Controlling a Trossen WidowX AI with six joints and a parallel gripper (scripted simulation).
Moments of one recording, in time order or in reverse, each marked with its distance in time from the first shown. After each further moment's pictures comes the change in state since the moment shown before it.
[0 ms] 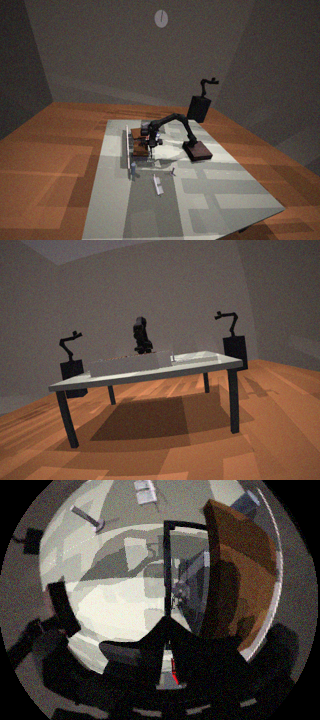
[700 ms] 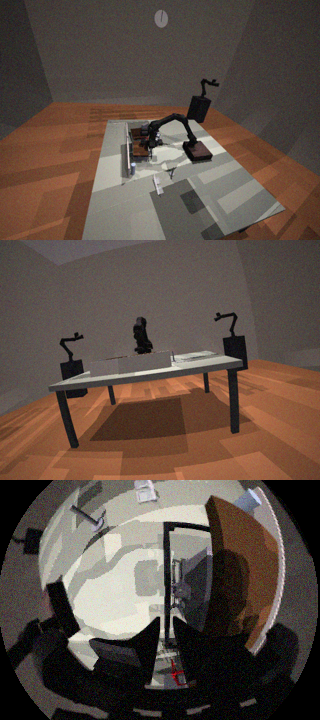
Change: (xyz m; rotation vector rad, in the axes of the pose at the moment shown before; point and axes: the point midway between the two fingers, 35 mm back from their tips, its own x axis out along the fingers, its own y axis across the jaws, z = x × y) arm 0.004 0.000 0.000 0.000 0.000 0.000
